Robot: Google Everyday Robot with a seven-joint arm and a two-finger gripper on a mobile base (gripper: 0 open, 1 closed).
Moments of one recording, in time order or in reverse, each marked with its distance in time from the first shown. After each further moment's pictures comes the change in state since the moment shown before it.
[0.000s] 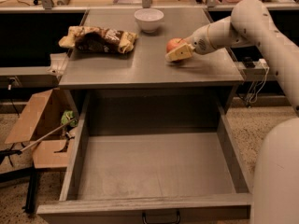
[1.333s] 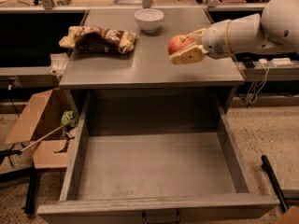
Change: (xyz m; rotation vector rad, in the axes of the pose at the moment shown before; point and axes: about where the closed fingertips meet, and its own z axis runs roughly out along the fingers) arm -0.024 0.095 -0.084 -0.043 -0.127 -0.170
